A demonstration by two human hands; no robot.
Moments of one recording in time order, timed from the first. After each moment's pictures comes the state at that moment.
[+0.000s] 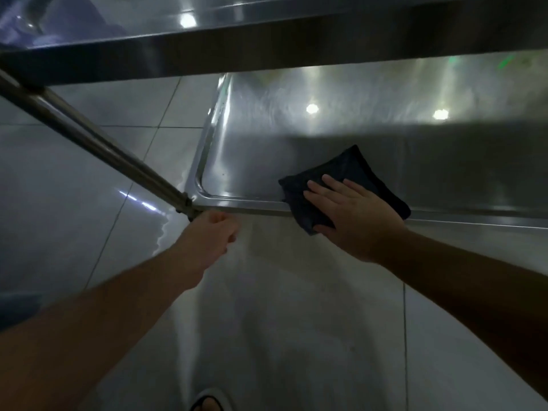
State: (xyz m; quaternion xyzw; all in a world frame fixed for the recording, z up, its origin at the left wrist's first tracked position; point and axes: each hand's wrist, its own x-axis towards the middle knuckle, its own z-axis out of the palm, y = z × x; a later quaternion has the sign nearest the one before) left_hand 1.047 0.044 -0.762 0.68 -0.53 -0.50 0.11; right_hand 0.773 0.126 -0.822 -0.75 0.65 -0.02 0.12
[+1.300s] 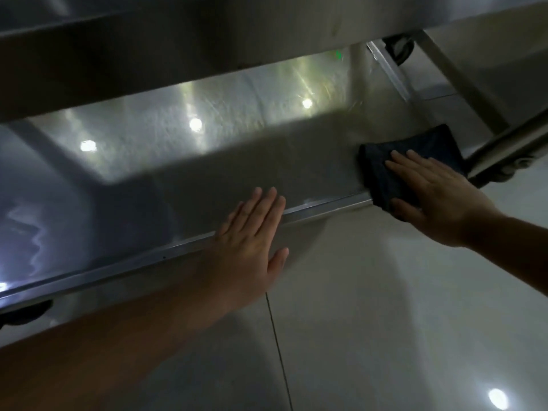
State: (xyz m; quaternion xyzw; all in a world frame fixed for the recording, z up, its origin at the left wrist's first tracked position) left_hand 0.766 0.164 -0.821 0.16 -0.99 -0.05 0.02; right_hand 0.462 0.388 -0.808 -0.49 0.87 0.03 0.10
